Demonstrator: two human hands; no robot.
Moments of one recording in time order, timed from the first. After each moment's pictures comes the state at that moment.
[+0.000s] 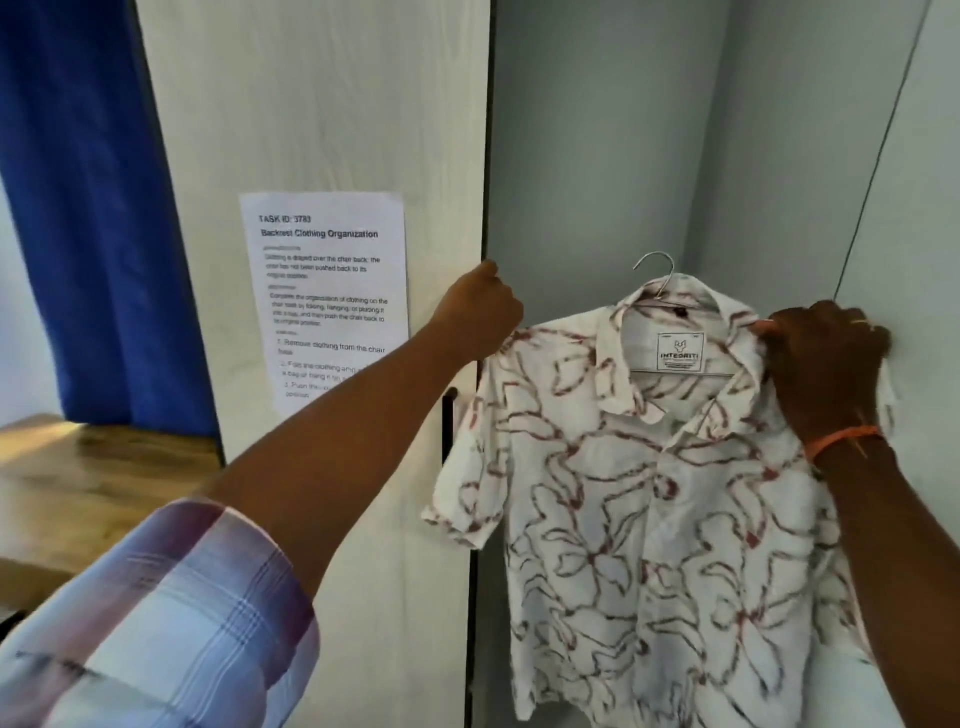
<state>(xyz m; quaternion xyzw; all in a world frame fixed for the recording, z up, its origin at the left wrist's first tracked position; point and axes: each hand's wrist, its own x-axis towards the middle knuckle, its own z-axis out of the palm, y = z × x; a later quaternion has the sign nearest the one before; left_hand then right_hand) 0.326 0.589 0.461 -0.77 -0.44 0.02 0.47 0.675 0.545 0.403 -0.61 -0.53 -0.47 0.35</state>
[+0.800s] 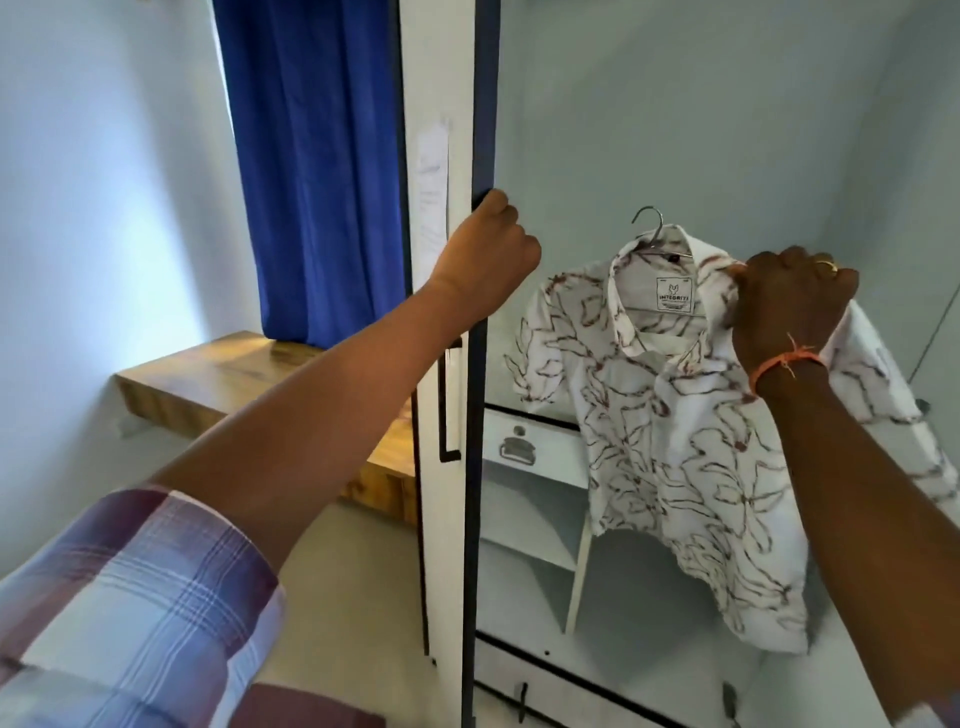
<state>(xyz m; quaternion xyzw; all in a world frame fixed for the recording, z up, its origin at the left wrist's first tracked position) 0.169 0.368 0.442 -0.67 -0.55 0.12 0.49 0.462 0.435 0.394 -0.64 -0.56 -0.38 0.37</state>
